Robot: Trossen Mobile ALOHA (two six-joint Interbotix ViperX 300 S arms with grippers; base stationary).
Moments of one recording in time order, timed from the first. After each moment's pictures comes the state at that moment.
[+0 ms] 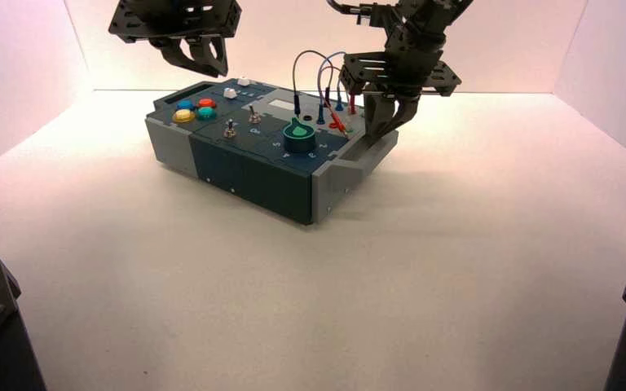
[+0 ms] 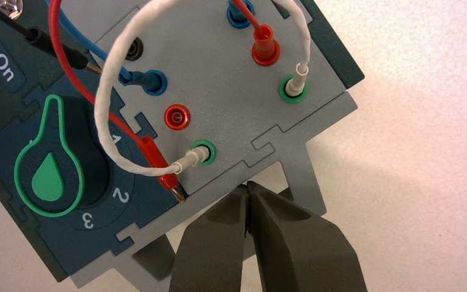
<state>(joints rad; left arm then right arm) -0.41 -0.10 0.82 -0.21 0.19 0.08 0.51 0.19 0.62 0.22 0.43 -0.03</state>
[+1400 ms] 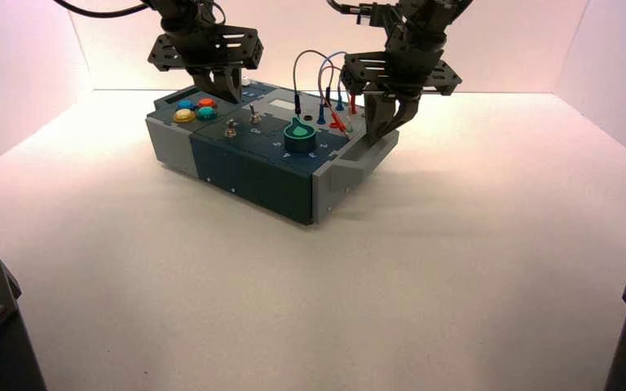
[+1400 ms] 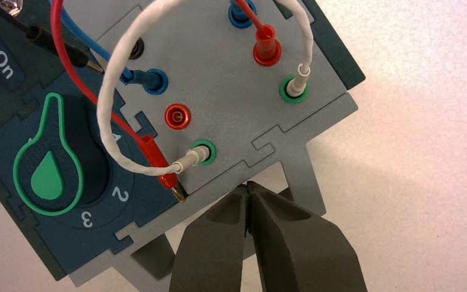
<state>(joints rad) -0.39 0.18 0.63 -0.21 0.21 0.08 0.51 0.18 0.62 0.21 0.44 -0.03</state>
